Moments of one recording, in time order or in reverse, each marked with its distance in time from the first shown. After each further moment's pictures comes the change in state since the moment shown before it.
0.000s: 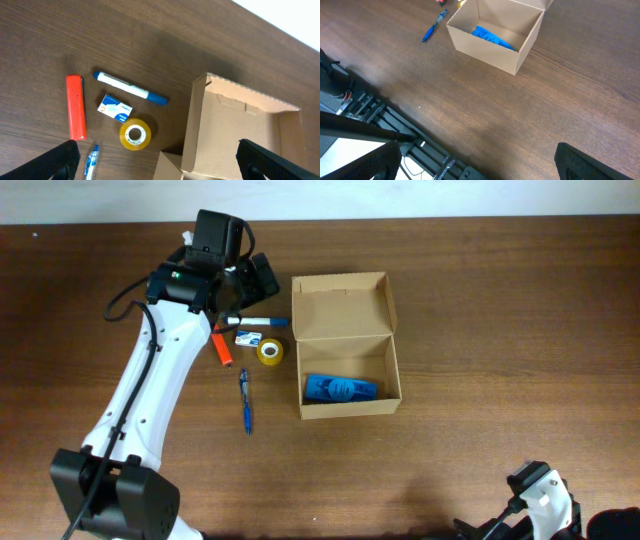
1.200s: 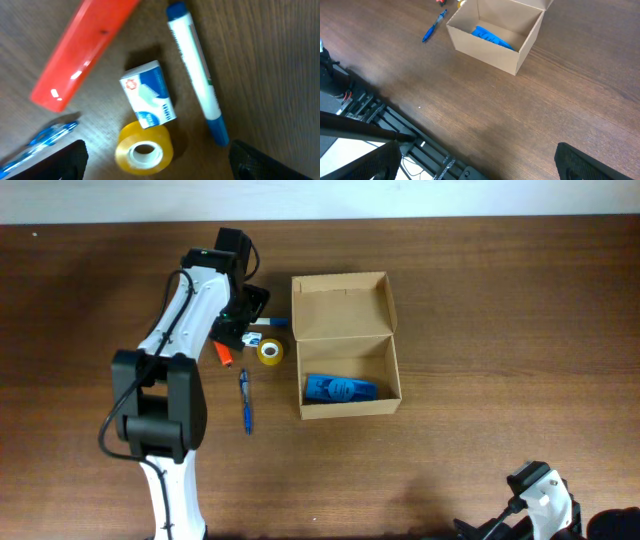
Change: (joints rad) left arm 0.069 0.453 0.159 -0.165 0.100 -0.639; right arm 0.000 0.000 0.000 0.000 0.000 0.000
